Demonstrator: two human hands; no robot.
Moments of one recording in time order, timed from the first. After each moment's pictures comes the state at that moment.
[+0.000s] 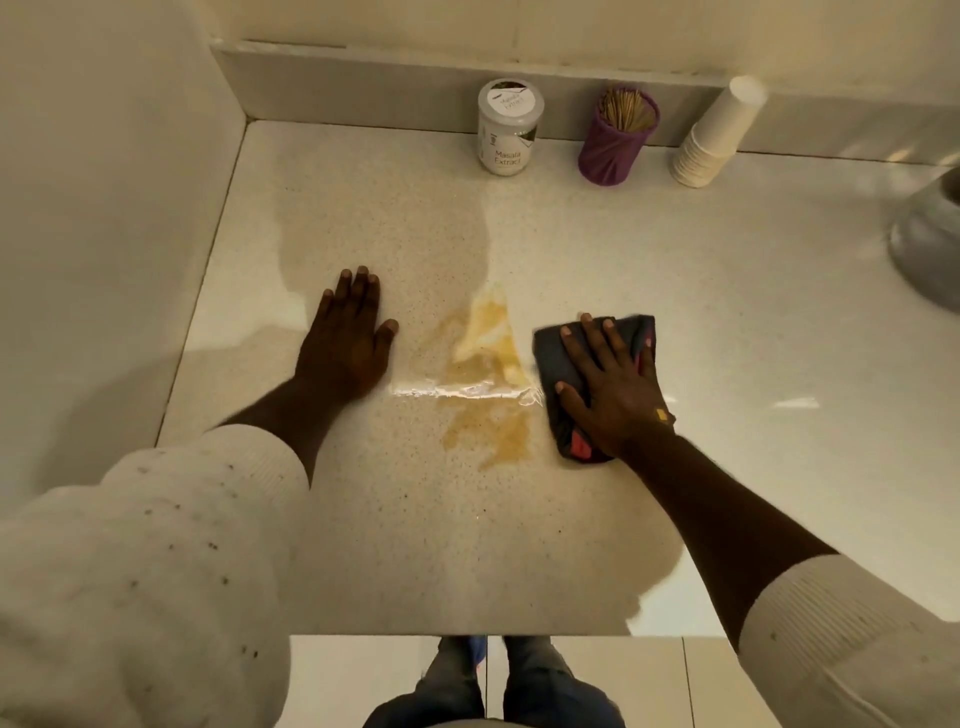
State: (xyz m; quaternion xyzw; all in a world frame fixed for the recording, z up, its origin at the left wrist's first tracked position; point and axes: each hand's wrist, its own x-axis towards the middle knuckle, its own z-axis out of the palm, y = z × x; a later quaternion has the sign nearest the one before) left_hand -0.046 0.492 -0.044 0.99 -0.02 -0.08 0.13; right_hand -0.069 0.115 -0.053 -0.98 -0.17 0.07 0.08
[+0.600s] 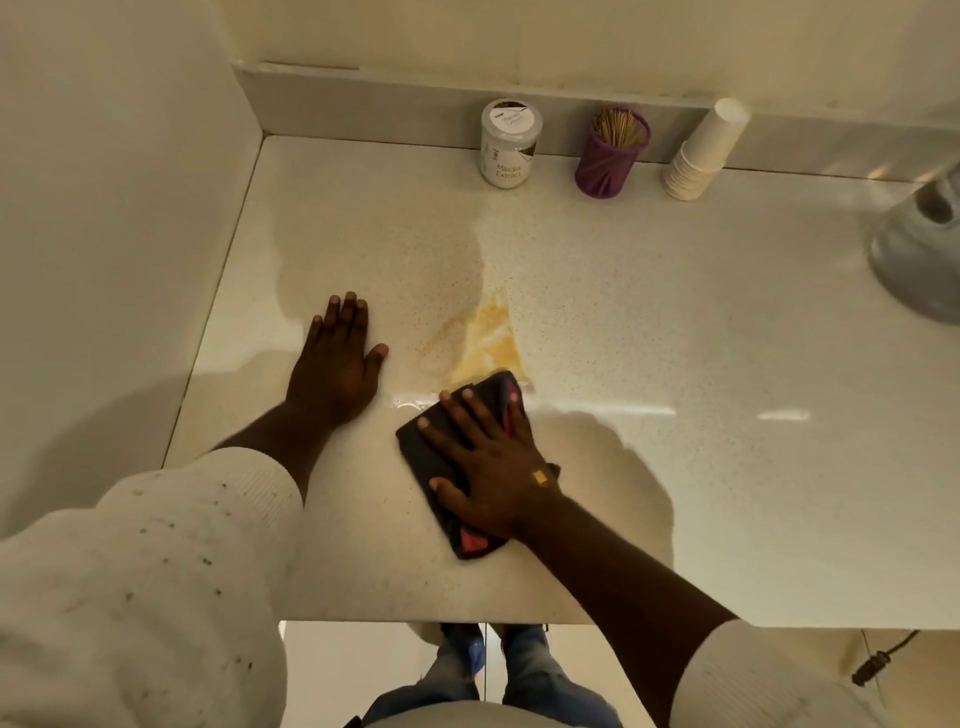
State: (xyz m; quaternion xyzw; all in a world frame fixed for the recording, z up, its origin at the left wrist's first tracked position) left_hand -0.077 0.507 -0.048 0.99 0.00 -0.08 0.13; right_hand -0.159 0.238 -0.048 -0.93 -0.33 0.12 0.08
